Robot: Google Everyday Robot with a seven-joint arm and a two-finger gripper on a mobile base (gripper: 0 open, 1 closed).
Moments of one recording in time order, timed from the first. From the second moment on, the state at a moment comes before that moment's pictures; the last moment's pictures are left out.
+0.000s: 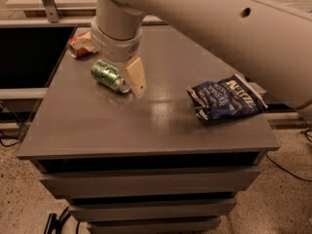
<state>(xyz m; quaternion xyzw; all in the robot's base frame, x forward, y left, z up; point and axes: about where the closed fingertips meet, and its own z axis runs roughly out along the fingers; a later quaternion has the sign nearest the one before) 0.554 0.105 0.918 -0.94 0.28 -0.09 0.19</state>
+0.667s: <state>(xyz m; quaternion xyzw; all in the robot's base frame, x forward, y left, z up) 0.560 0.108 0.912 -0.95 0.22 -0.11 0.18</state>
